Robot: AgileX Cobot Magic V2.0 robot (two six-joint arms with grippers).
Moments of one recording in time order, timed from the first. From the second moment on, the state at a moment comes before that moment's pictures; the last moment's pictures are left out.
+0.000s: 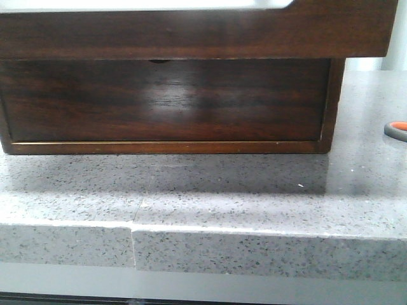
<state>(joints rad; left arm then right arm) -0.59 0.45 -0.74 -0.84 0.53 0.40 0.02 1.22 -0.88 0.11 0.81 0.16</state>
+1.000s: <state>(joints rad) -0.59 0.45 -0.83 -0.43 0.69 0.40 0.02 1.44 -0.94 -0.05 0.78 0.17</state>
